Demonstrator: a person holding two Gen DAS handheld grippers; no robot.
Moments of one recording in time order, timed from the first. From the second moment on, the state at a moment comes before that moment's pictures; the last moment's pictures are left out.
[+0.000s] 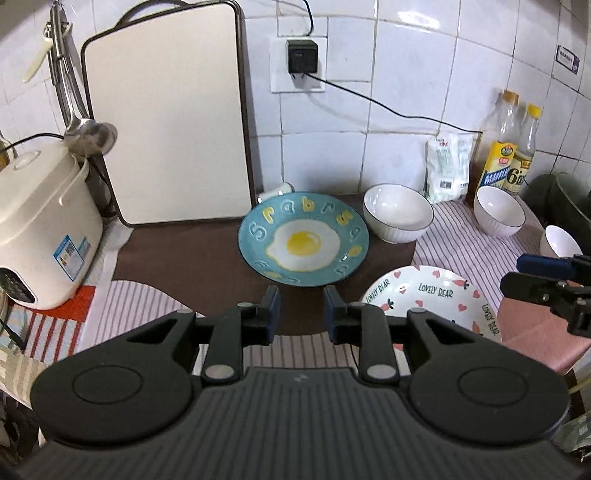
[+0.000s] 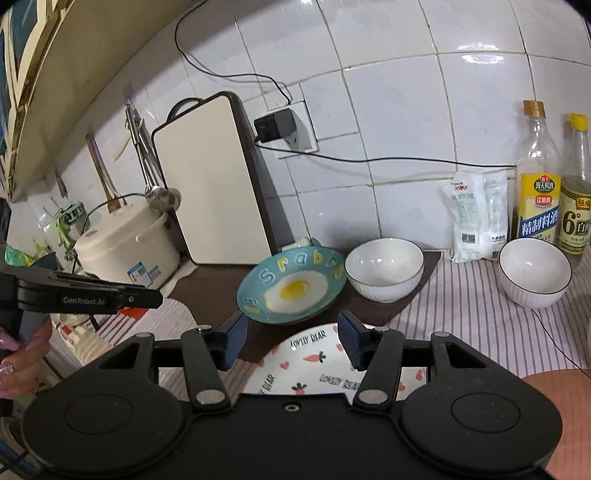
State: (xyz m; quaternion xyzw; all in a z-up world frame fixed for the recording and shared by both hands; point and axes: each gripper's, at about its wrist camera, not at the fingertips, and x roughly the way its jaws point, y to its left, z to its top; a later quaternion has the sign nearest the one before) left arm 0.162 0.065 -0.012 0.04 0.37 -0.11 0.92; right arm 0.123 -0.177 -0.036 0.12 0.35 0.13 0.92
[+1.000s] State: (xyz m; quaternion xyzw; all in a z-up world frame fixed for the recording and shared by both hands) left arm 0.350 0.126 -0.143 -0.06 0.44 -0.11 0.89; right arm 0.302 -0.153 -0.167 0.22 0.48 0.06 0.85
